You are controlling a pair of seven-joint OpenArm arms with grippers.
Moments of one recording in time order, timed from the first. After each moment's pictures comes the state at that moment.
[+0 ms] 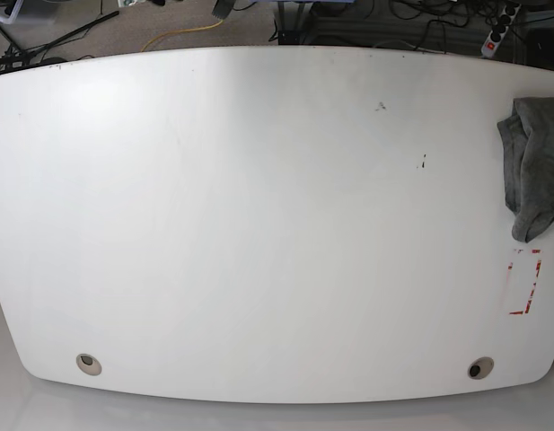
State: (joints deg) left arm 61.9 3.6 -27.0 97.4 -2.4 -35.7 7.6; right arm -61.1 9.9 14.3 91.4 13.6 30.7 -1.7
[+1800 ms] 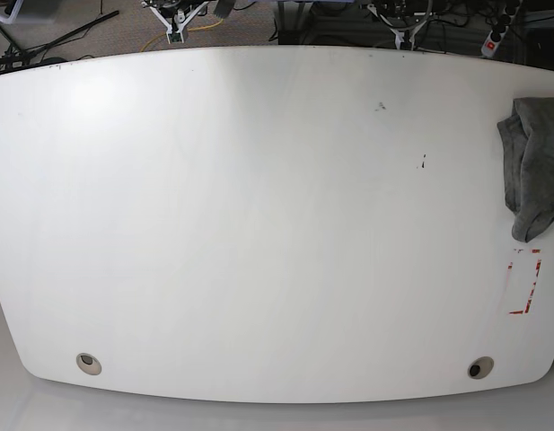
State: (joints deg) left arm 7.9 -7.1 -4.0 13.6 -2.5 -6.8 5.5; right arm -12.7 8.4 1.3 20.7 3.6 15.4 -1.3
